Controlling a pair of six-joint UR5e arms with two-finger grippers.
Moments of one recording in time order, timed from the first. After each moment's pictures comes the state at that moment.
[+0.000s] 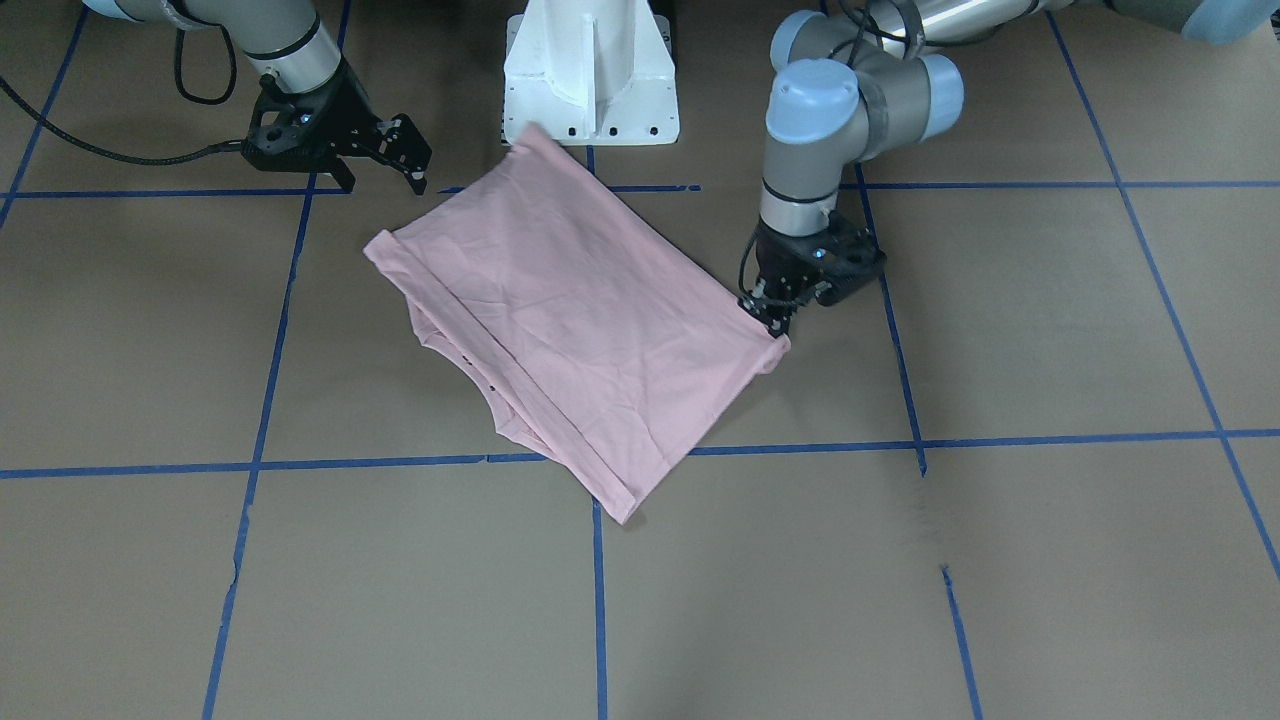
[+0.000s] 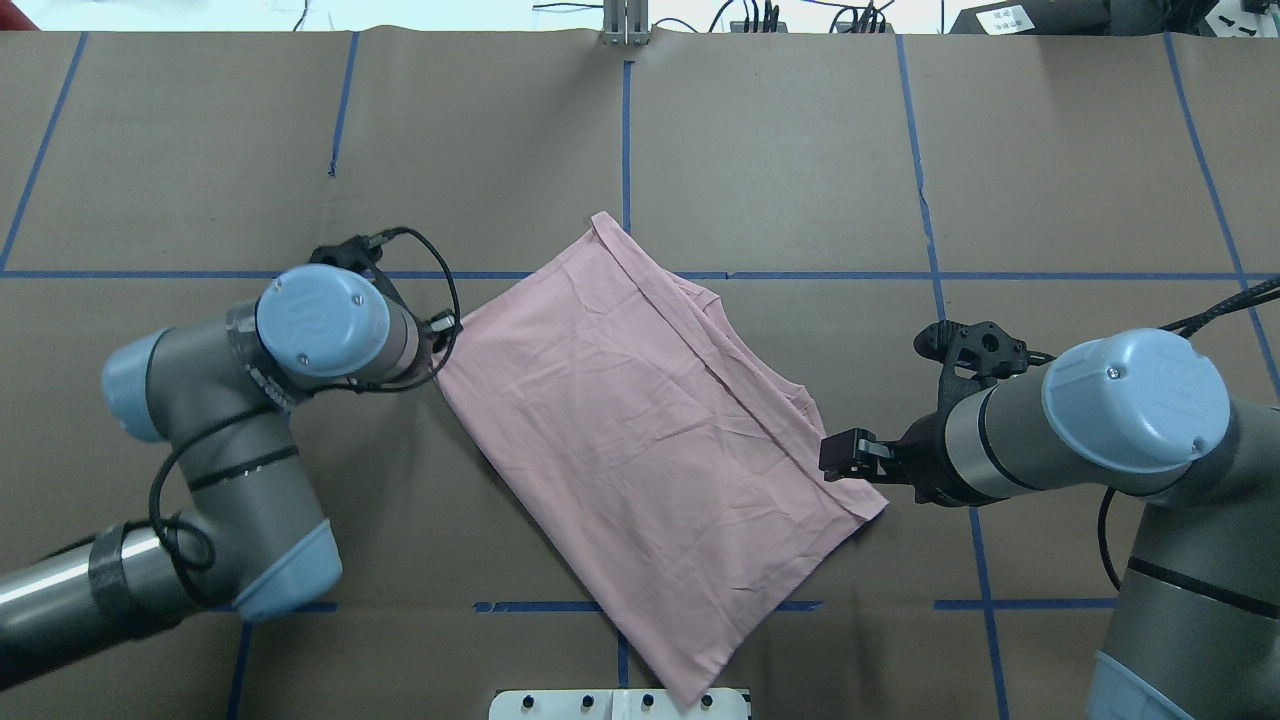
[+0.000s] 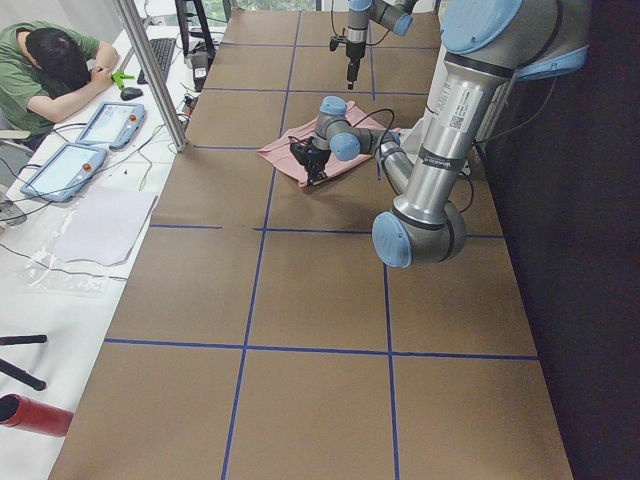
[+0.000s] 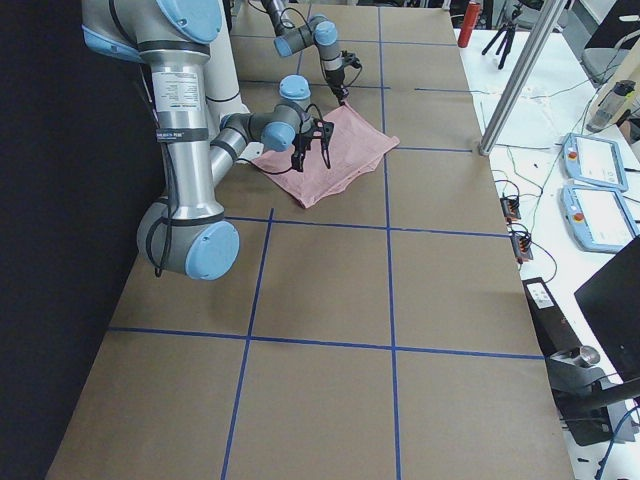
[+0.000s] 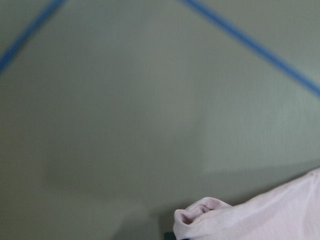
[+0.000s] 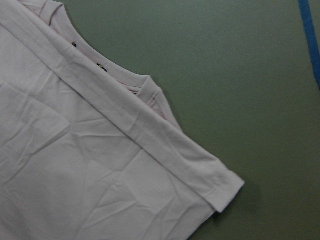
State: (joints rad) left arm -0.57 -2.05 -1.73 -1.70 -1.65 -1.74; right arm 0.48 -1.45 2.18 -1.40 1.90 1.49
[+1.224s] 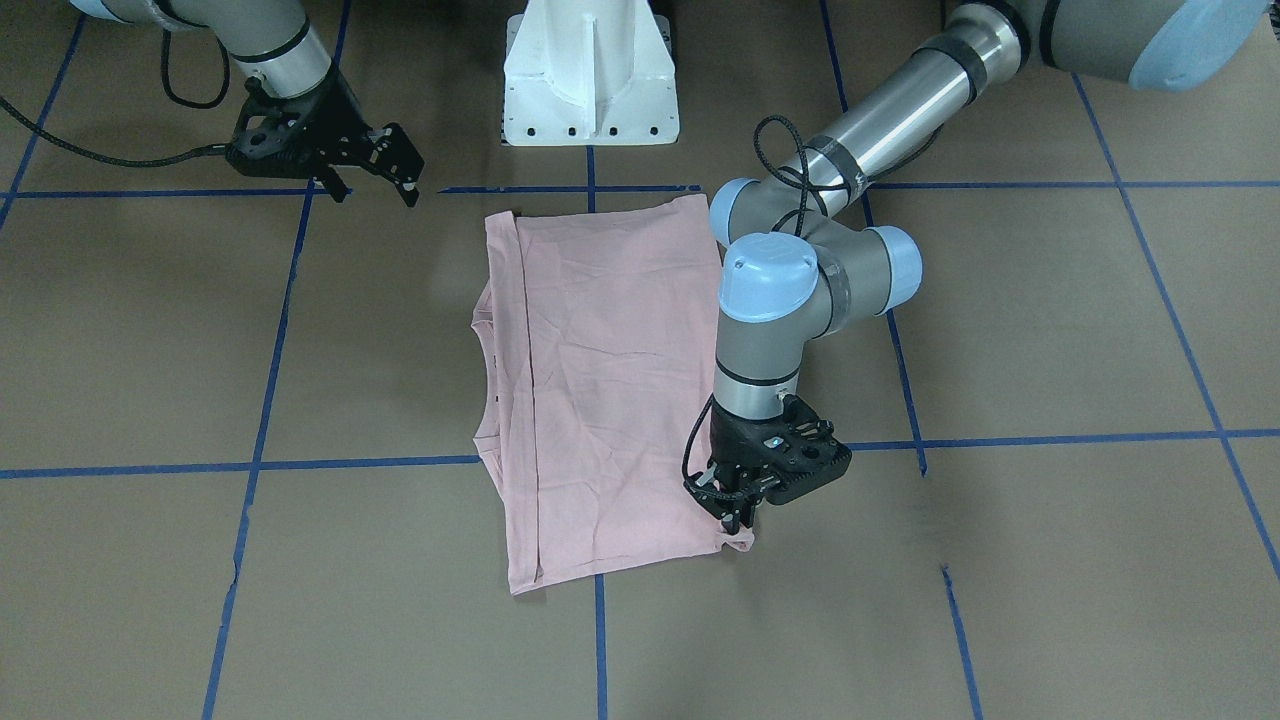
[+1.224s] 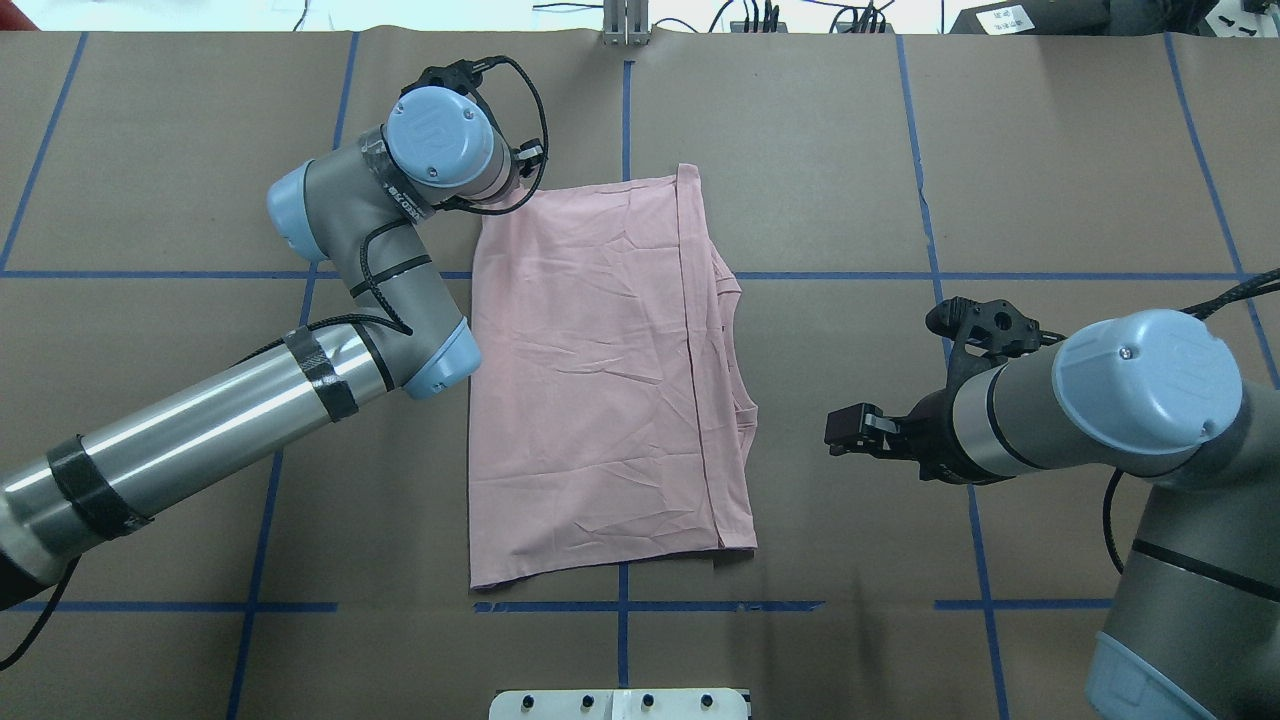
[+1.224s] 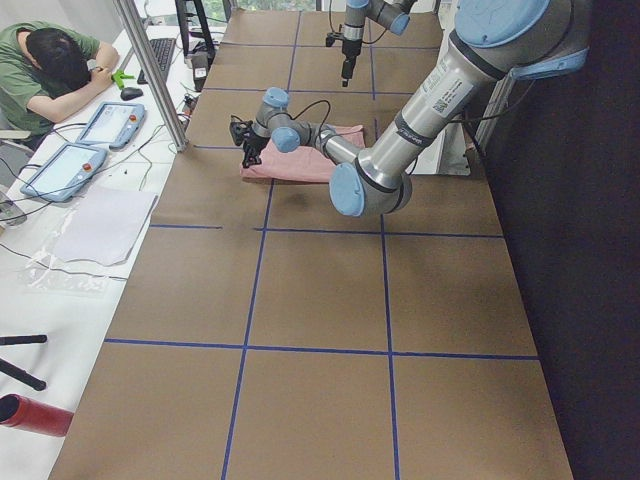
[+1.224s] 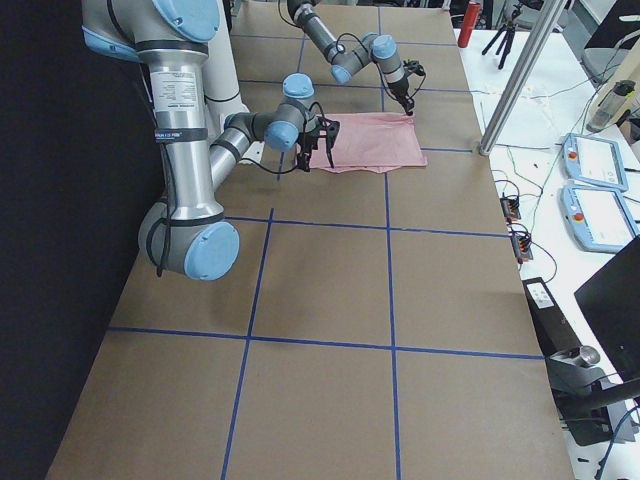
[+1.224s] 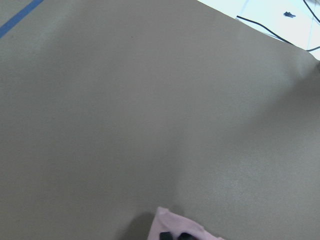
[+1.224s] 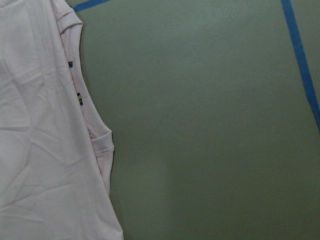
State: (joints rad) left arm -0.71 -2.42 -1.13 -2.06 -1.61 -1.53; right arm 0.51 -1.45 2.18 -1.40 1.88 1.50
